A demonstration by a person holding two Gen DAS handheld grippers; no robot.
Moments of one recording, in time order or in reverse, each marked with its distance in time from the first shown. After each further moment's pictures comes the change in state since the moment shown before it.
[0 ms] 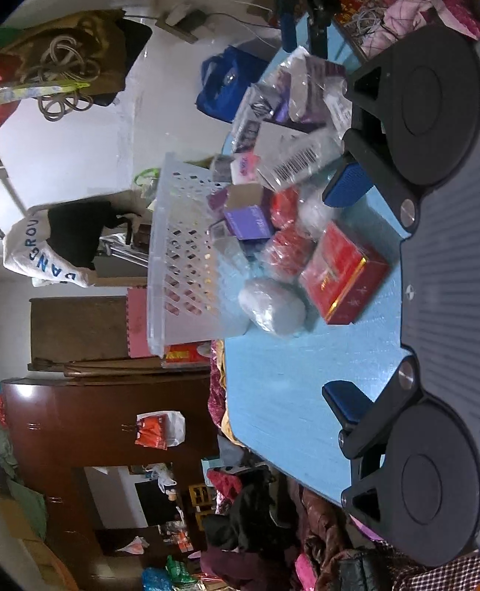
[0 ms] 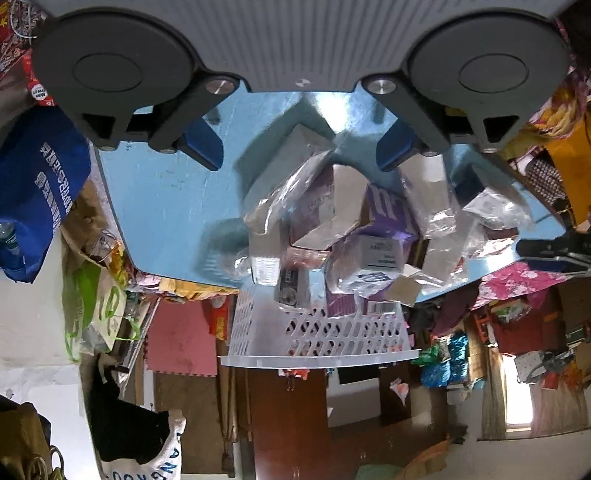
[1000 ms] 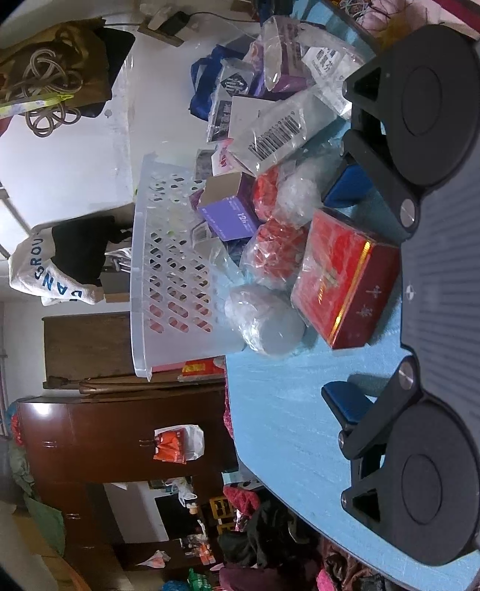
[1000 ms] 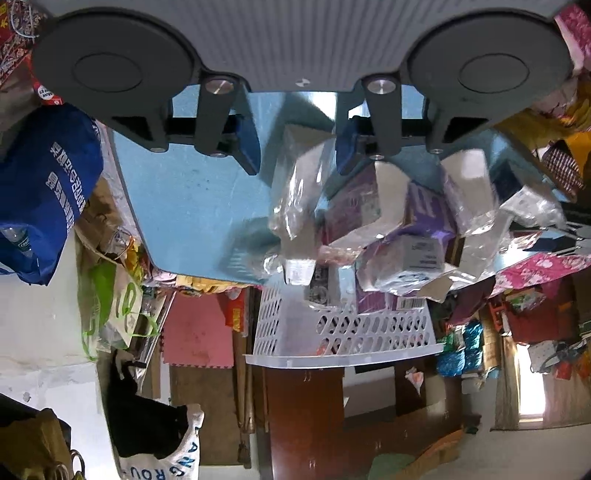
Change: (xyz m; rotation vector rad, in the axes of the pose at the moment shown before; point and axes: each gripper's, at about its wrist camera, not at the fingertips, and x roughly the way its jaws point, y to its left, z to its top) left arm 0.042 -0.005 -0.019 0.055 -0.068 -0.023; right arm 0.007 -0.016 -0.009 0.072 -0.062 -0.011
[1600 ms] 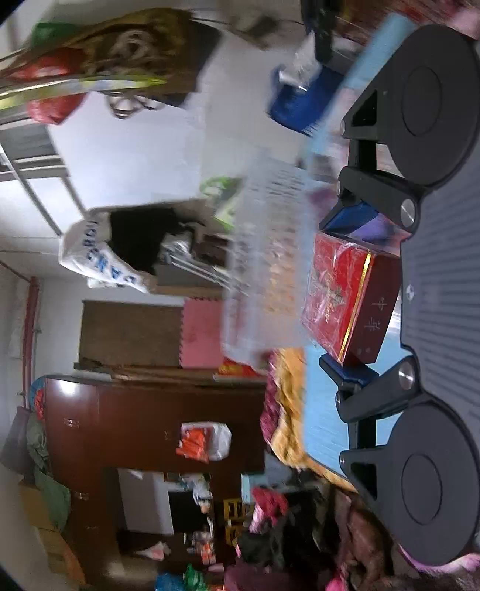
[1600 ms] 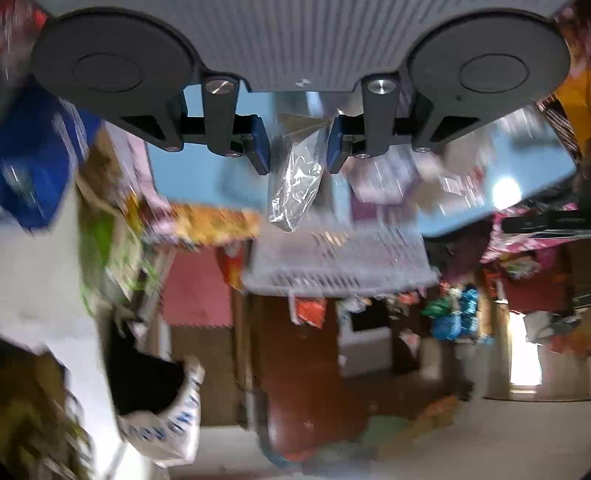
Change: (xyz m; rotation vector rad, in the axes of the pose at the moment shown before) left arm -0.015 0.029 0.091 -0.122 -0.131 -0.058; right arm -0.017 0.007 0.087 -0.043 -0.143 0.043
